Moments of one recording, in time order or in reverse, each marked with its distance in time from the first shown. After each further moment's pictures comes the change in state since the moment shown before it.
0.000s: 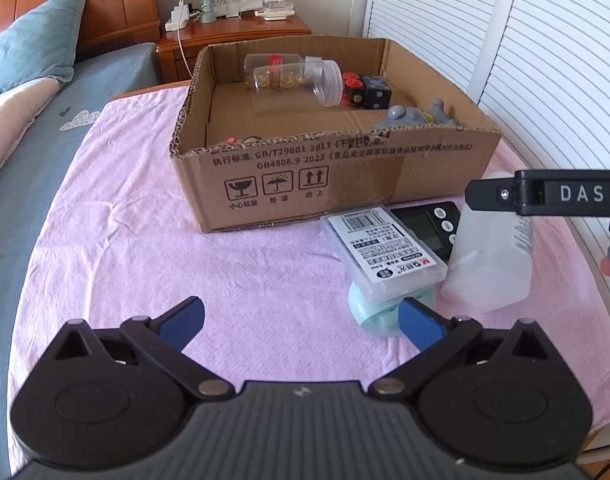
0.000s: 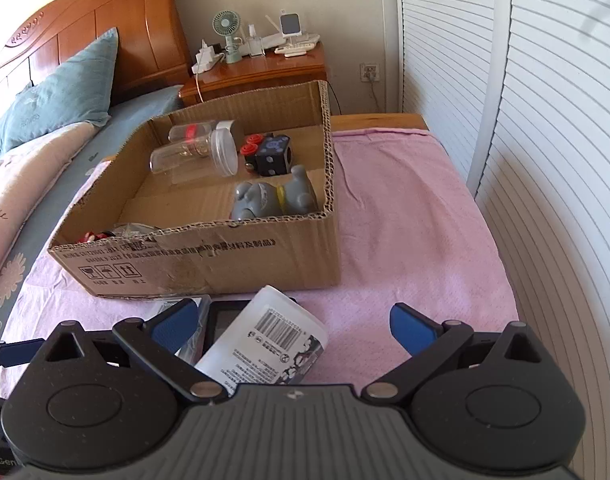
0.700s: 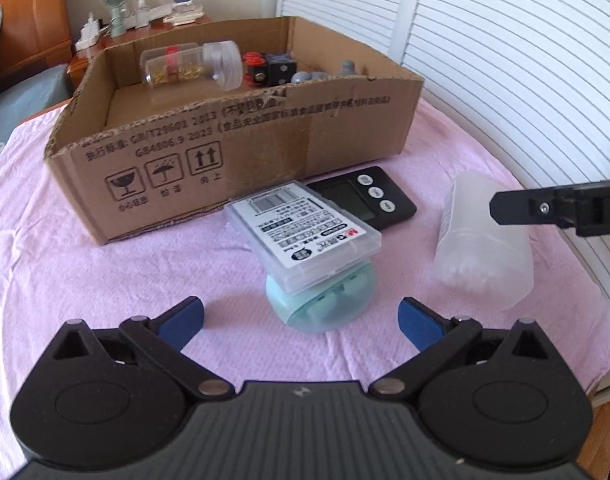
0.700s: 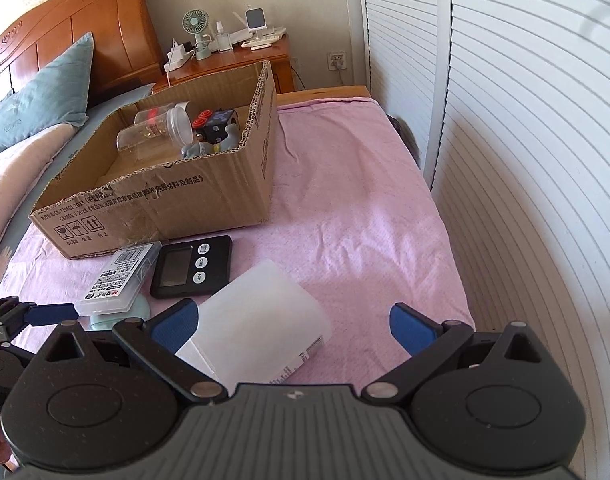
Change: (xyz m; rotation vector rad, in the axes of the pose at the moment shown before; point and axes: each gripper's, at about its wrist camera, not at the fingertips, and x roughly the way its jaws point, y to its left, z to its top) left arm 0.034 -0.023 -0.012 0.194 -0.020 -0.218; right arm -0.032 -0.045 -0.047 0.050 0.001 -0.037
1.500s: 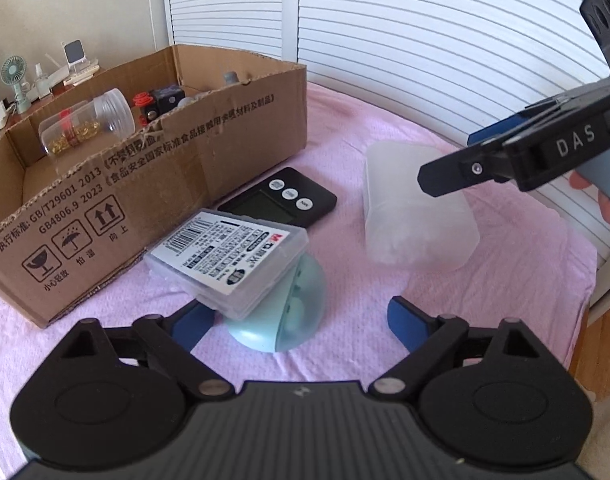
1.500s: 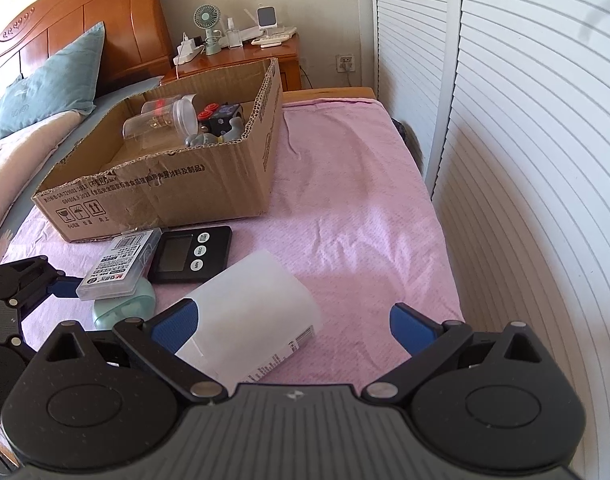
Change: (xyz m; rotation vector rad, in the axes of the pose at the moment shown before) left arm 0.006 -0.021 -0.001 0.284 -0.044 -0.133; right arm -0.003 -0.003 -0.004 -0.053 0.003 0.001
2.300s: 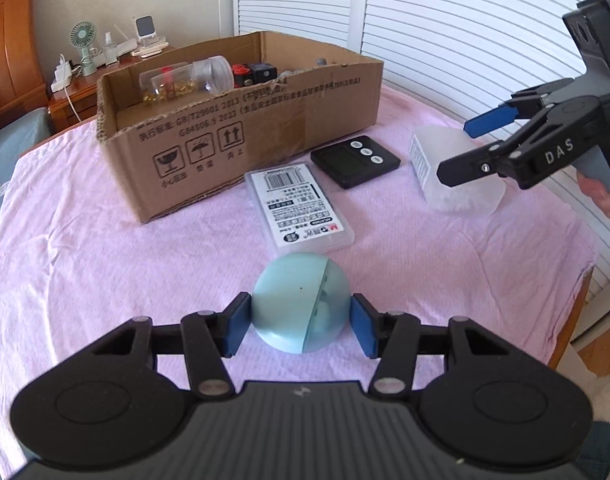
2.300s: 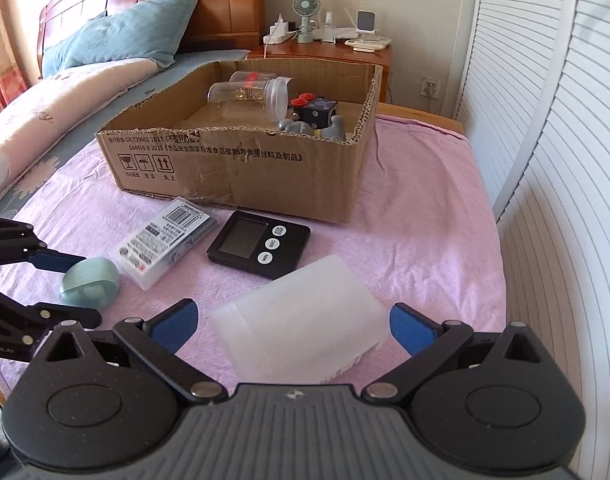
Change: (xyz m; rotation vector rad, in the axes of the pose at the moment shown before) left arm -0.058 0.030 -0.055 -0.141 0.000 0.110; right arm 0.012 0.036 0.006 -0.298 0.008 0.117
